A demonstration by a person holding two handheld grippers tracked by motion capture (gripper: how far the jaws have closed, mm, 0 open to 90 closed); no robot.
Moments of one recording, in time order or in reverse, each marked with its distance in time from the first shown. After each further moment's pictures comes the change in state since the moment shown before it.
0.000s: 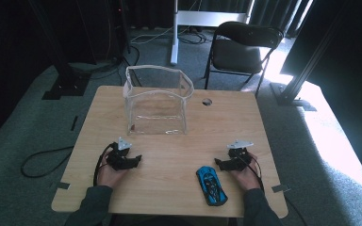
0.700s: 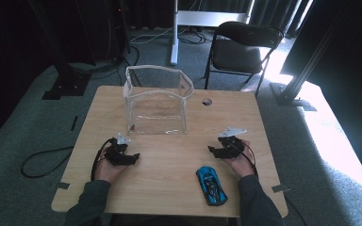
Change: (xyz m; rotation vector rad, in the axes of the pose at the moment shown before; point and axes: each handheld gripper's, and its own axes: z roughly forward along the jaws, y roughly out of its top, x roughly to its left) left arm 0.015 0.011 0.004 0.066 -0.027 0.032; right arm 0.011 0.057 -0.007 -0.053 0.062 -0.099
